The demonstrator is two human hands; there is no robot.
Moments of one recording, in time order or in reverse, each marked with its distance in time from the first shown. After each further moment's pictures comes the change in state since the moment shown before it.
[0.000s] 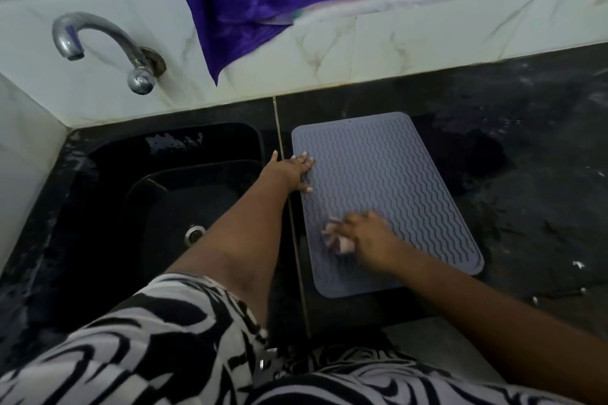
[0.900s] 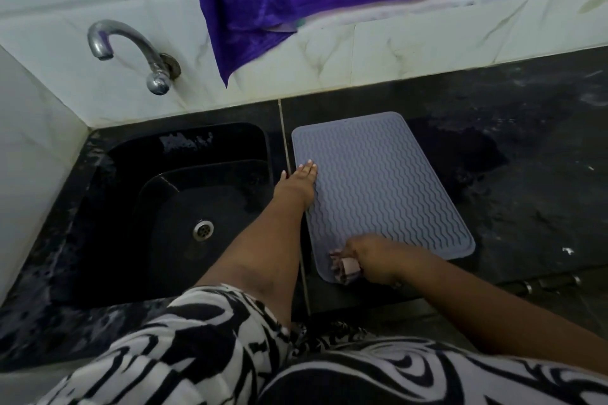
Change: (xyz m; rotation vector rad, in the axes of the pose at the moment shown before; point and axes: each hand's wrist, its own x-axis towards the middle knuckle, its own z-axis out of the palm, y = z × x) left_hand -0.027 0.037 0.045 -0.177 0.130 -0.117; right_hand -0.048 -0.034 -0.010 0.120 -0.312 0.029
